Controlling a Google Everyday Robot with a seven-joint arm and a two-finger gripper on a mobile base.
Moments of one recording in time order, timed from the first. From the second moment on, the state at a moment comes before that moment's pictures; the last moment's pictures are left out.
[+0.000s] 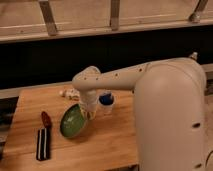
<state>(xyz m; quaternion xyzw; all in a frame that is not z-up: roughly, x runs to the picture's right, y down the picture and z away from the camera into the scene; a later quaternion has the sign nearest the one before) -0.076 0.158 0.781 -0.30 0.28 0.66 0.63</state>
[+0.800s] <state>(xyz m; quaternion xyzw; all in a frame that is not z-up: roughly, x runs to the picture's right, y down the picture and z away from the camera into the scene) -0.024 0.168 0.822 -0.29 0.34 0.69 0.57</state>
